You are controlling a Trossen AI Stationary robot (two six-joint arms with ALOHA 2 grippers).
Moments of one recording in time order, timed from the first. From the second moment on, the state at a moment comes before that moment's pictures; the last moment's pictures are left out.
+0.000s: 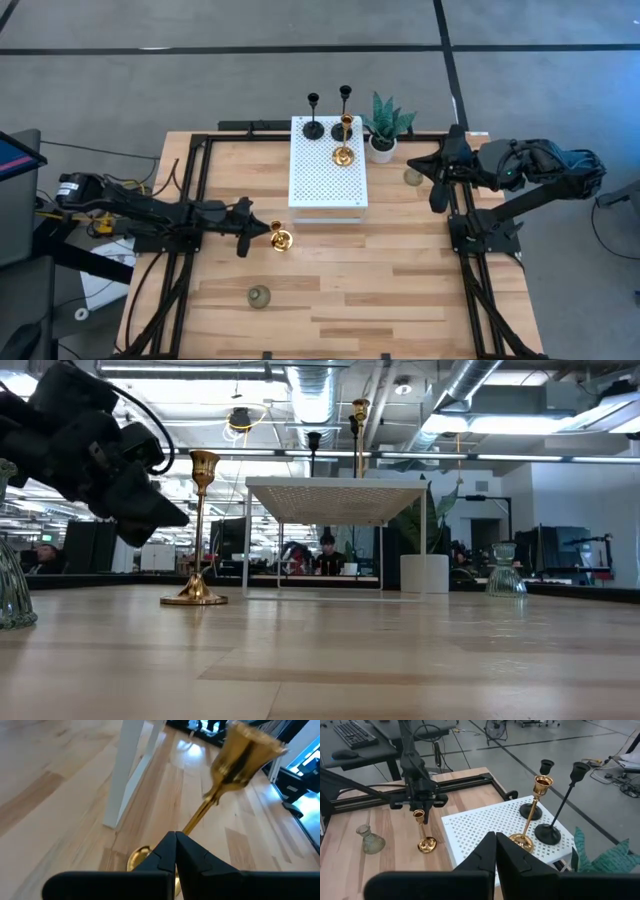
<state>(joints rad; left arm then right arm) -0.07 0.76 0.04 0.54 -0.06 -0.36 0.23 0.98 1.45 -0.92 0.58 0.21</state>
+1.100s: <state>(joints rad) -0.08 0.79 0.04 0.62 -0.03 -0.27 0.23 0.98 1.45 -0.92 0.58 0.21</state>
